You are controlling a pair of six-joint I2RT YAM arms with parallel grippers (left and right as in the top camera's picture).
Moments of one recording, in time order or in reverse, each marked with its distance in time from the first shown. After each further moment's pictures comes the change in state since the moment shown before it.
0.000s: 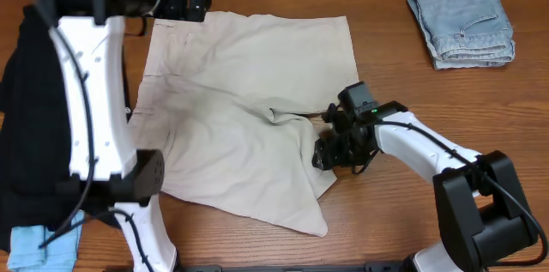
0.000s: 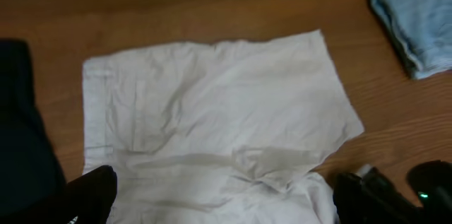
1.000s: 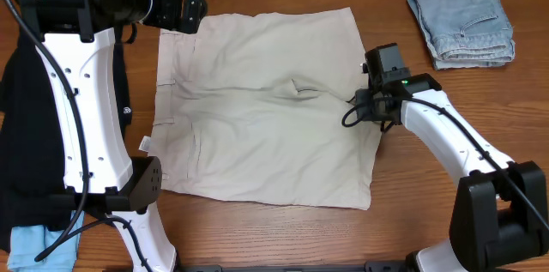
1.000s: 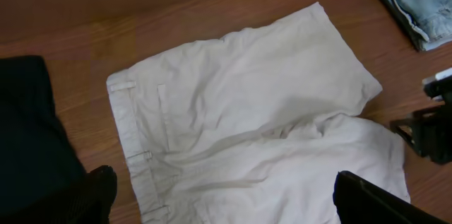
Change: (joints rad) left arm 0.000 -0.044 0.001 -0.046 -0.004 0.121; right arm -0.148 -0.032 0.205 -0.004 0.511 0.003
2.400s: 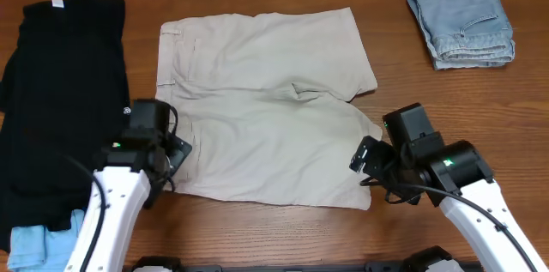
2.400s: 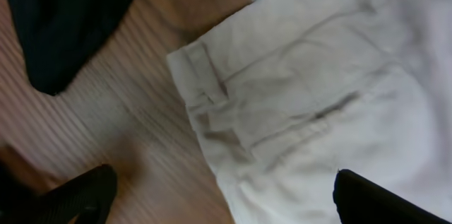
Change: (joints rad) left arm -0.001 -0.837 -1.934 0.616 -0.454 -1.210; right arm 0.132 -0.587 -0.199 -0.457 -0.222 0.707
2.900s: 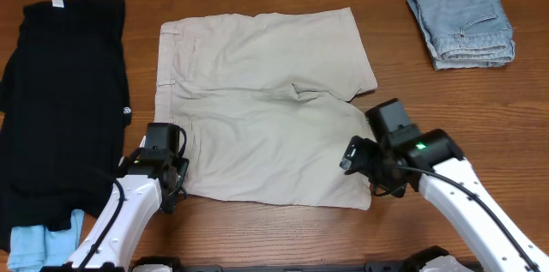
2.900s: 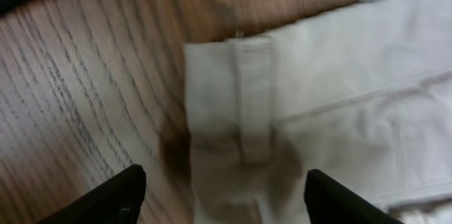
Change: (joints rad) left arm 0.013 0.077 -0.303 0.379 -0.029 -0.280; right arm 0.031 0.140 -0.052 0.124 -0.006 -0.005
